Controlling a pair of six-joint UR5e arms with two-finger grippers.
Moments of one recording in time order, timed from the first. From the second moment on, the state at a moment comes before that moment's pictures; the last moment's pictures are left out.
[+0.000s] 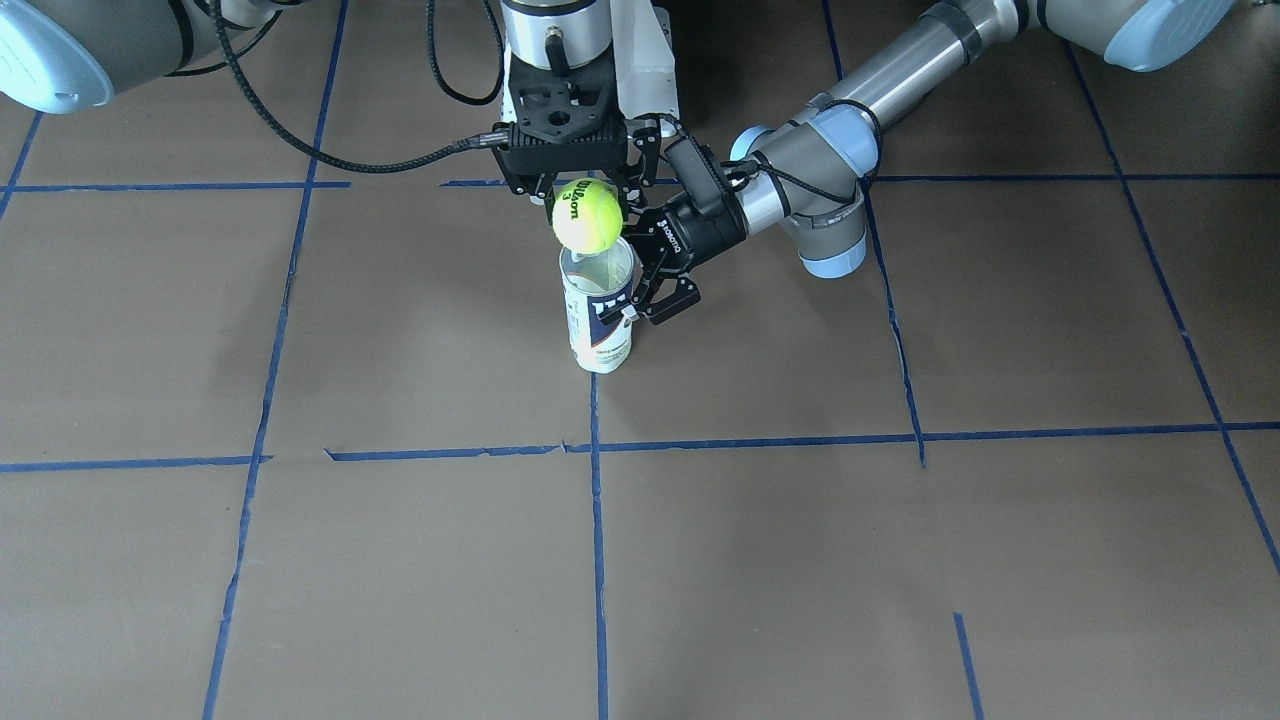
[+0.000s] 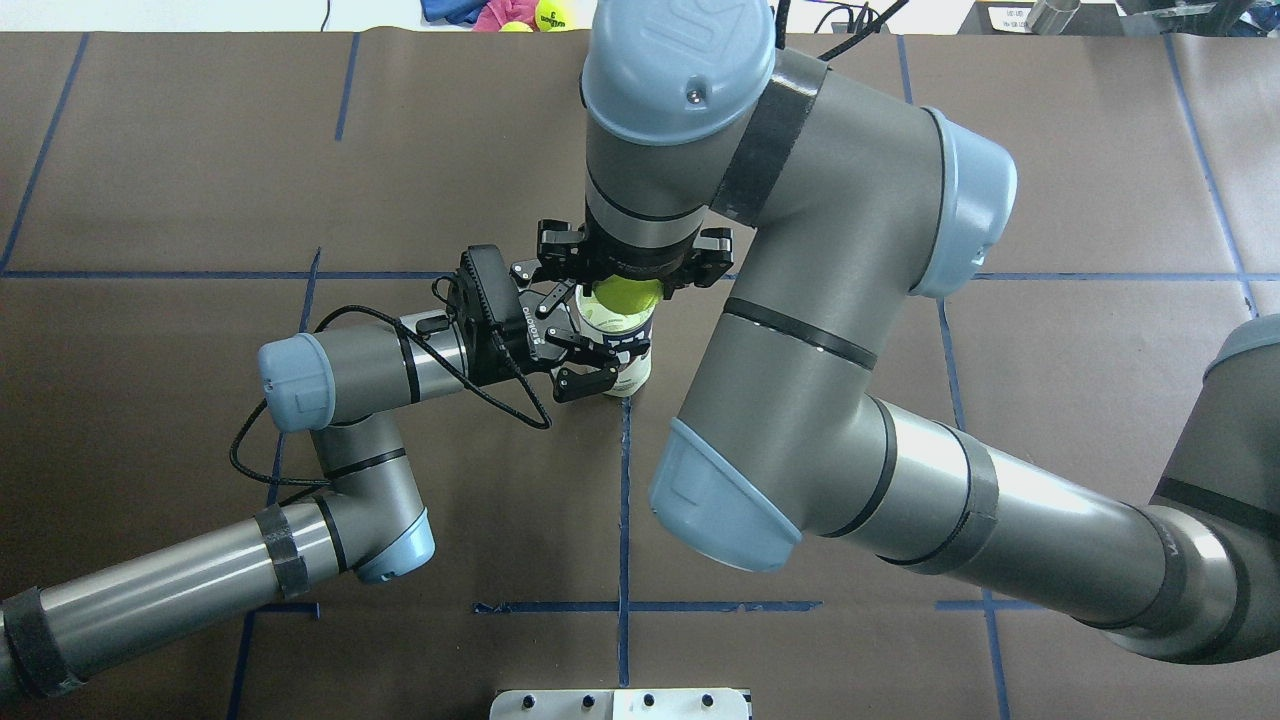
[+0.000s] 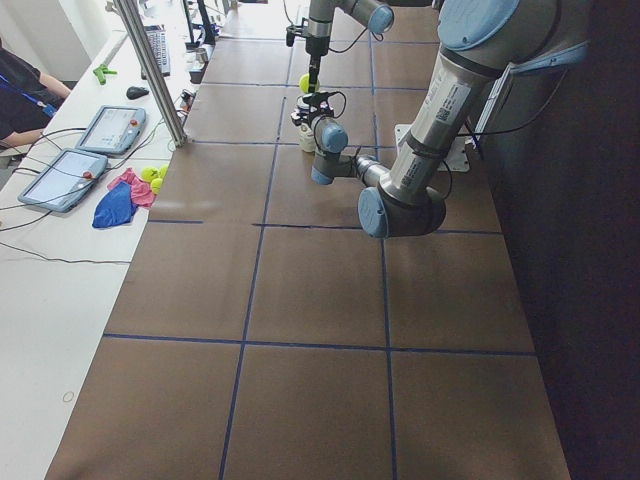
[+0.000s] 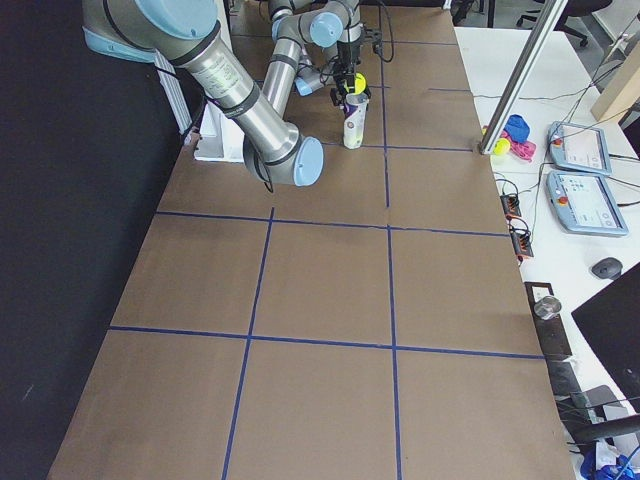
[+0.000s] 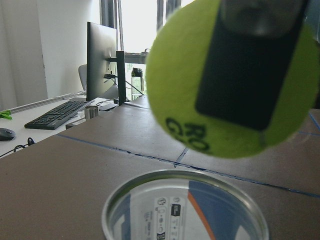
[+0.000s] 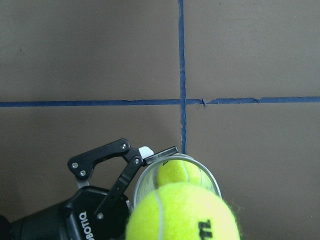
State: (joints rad) left arm -0.49 -2.20 -1.23 -3.28 -1.63 -0.35; right arm 0.58 -0.60 1.79 -1.94 1.86 1.19
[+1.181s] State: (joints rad) left arm -0.49 -2.20 -1.24 -3.28 -1.63 -0.36; right arm 0.62 -0.64 1.79 -1.94 1.89 1.09
